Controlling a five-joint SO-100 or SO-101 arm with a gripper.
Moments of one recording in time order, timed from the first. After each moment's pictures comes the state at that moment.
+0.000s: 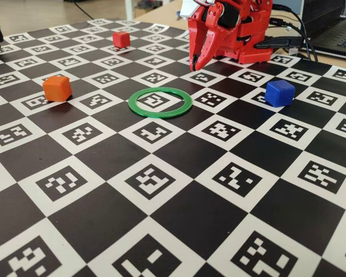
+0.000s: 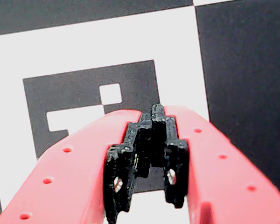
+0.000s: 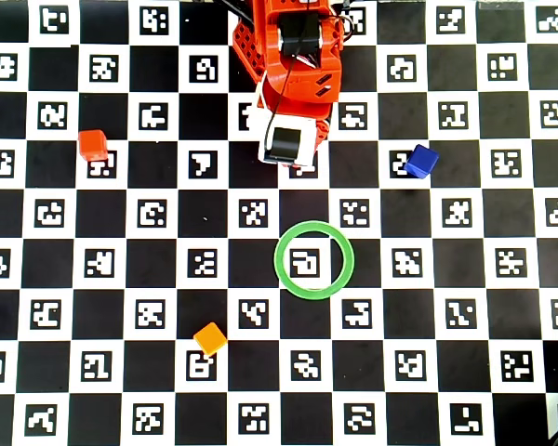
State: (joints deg) arm -1.8 189.7 179.5 73.6 -78.2
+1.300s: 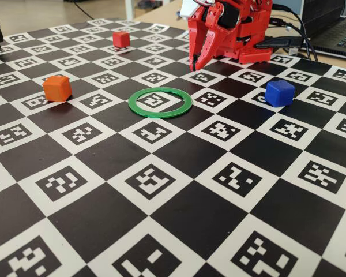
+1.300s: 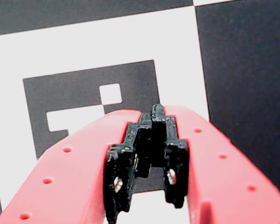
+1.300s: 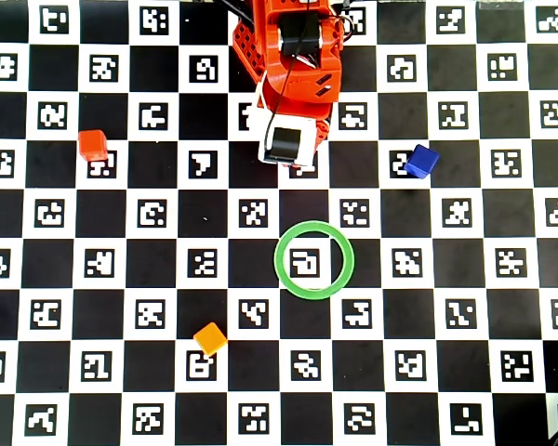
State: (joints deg) arm -1.8 189.7 179.5 73.6 -78.2
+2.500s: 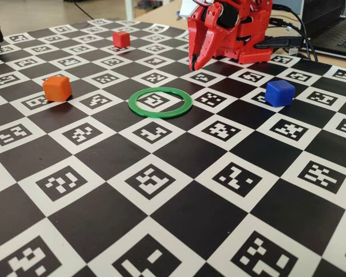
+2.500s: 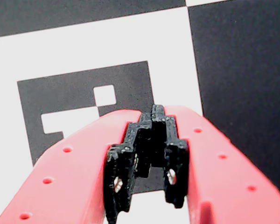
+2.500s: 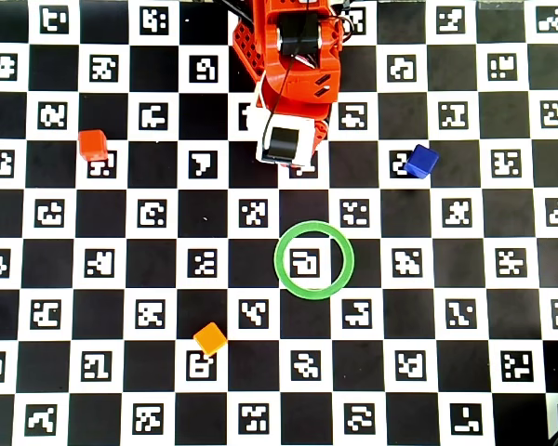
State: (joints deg) arm -1.1 189.7 179.5 73.6 -78.3
